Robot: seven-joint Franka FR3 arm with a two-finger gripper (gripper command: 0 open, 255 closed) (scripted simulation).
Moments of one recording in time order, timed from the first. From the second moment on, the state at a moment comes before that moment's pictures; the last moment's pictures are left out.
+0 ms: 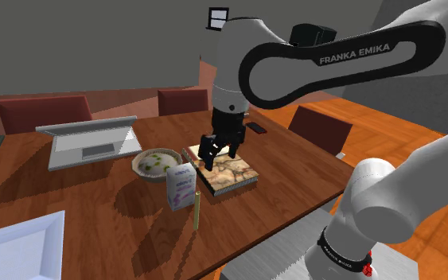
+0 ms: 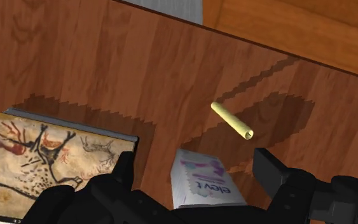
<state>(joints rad) 0.14 -0.53 0.27 -2.46 0.16 1.96 0.38</state>
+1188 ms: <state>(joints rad) 0.16 -0.26 0.42 -2.49 0.14 2.27 0.51</state>
